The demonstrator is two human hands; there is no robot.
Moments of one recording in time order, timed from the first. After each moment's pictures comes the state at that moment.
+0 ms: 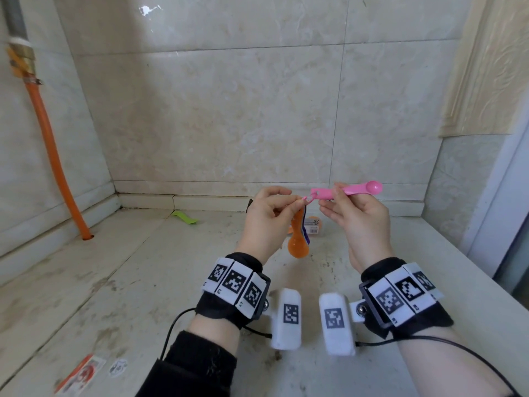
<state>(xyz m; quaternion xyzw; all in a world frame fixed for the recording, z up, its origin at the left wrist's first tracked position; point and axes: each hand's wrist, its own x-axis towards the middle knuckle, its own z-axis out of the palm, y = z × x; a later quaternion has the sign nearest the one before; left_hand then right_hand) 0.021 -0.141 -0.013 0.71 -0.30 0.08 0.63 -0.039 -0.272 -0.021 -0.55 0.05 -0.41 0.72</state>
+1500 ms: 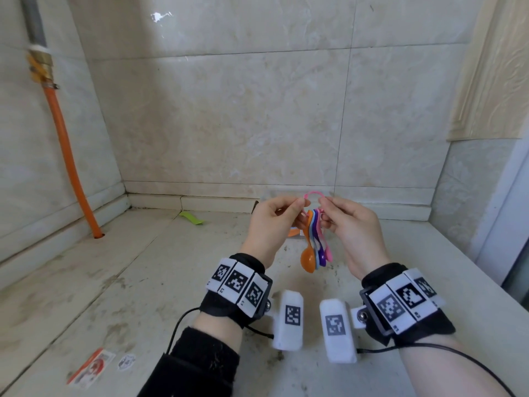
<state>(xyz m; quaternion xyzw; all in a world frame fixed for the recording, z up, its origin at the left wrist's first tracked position) 0.022 -0.139 -0.013 0.63 -0.29 -0.02 0.72 -0.045 -0.262 -0.019 -0.64 0.10 -0.32 0.69</state>
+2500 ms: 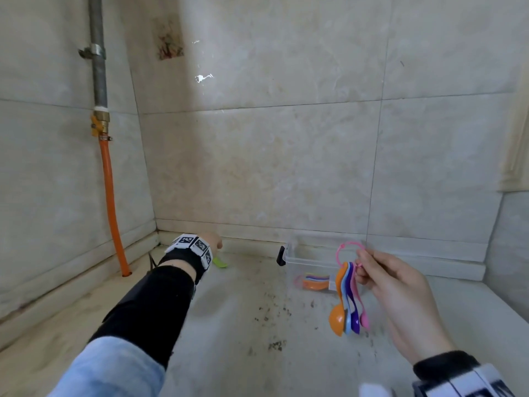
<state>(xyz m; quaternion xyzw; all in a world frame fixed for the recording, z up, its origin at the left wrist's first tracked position) 0.203 -0.024 0.015 0.99 -0.10 -0.07 -0.08 -0.037 -0.276 -0.027 -0.59 0.04 -0.34 0.73</state>
